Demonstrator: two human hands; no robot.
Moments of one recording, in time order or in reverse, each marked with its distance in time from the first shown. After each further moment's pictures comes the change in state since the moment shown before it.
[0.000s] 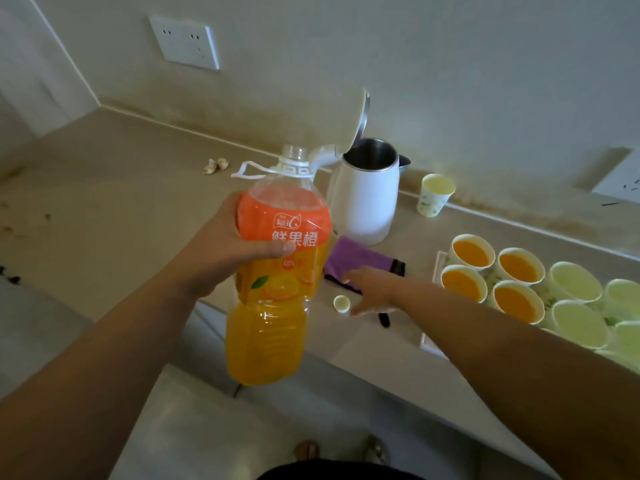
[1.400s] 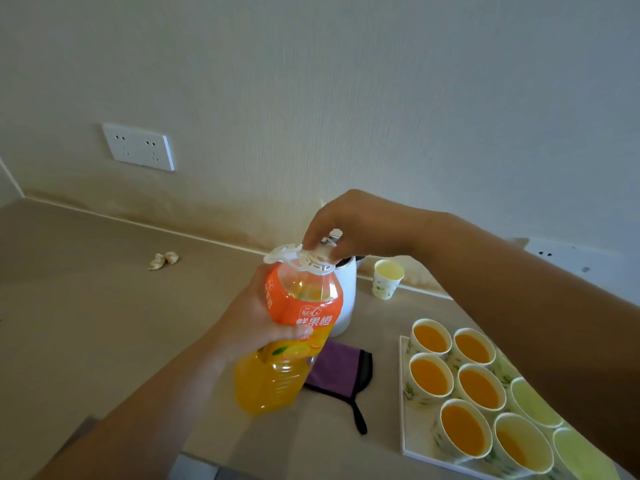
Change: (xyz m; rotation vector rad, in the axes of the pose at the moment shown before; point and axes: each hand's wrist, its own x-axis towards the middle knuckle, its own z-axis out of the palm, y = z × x) left_hand 0.090 -0.003 0.029 0.162 -0.147 0.257; right_hand -0.087 -0.067 -0.223 -0.374 0.519 -0.283
